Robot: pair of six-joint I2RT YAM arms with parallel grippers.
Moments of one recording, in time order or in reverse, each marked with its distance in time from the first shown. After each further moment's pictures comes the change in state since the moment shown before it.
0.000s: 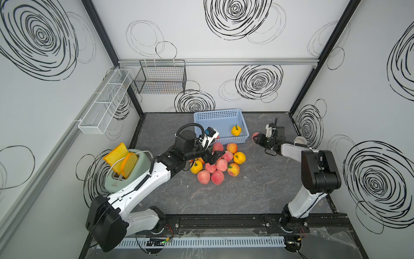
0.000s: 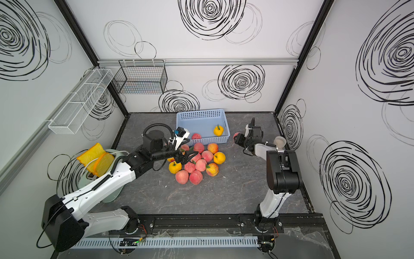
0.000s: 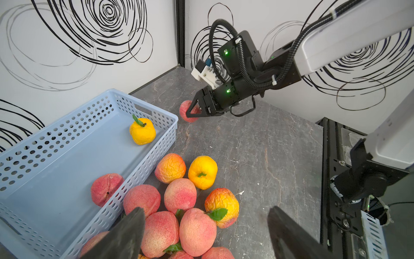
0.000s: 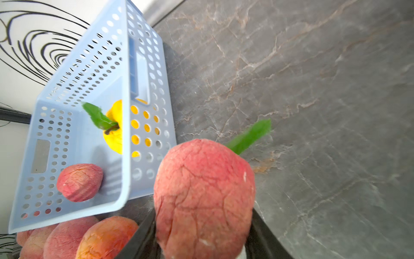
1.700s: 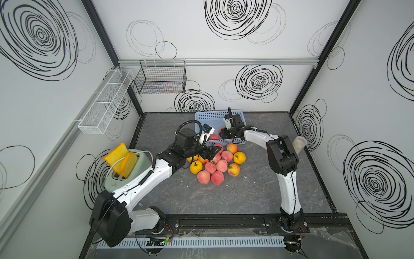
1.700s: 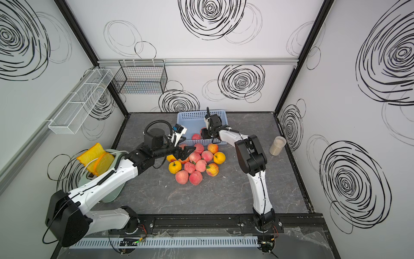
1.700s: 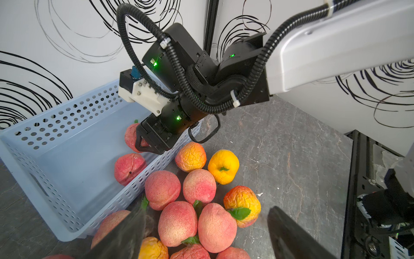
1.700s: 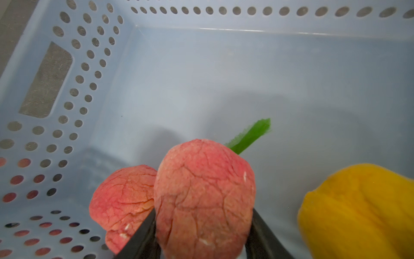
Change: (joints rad) left arm 0.062 0.052 0.000 0.005 -0.068 -0.064; right arm 0.409 0.499 0.701 -0.327 0.150 -0.250
